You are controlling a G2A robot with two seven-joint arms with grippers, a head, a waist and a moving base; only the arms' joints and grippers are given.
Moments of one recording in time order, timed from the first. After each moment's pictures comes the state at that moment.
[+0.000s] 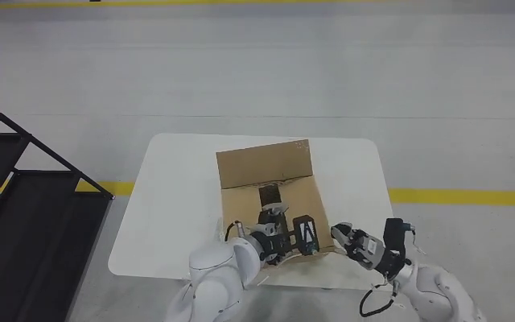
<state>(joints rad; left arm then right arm) 1.39 -1.47 -0.99 -2.17 1.85 -0.85 -0.97 -1.72 -1.07 1.54 -1.70 -0.82 -0.95 0.03</state>
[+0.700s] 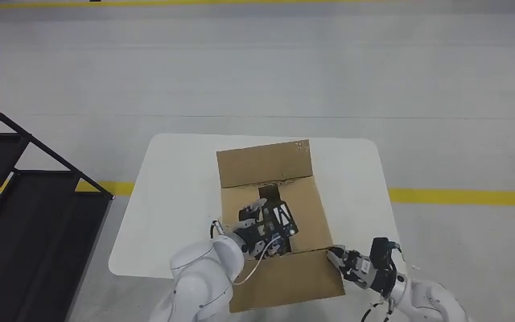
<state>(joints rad) 1.43 -1.44 -1.08 -2.18 1.73 -0.66 -1.04 -1.78 -1.07 1.53 -1.63 -0.92 -0.91 -0.10</state>
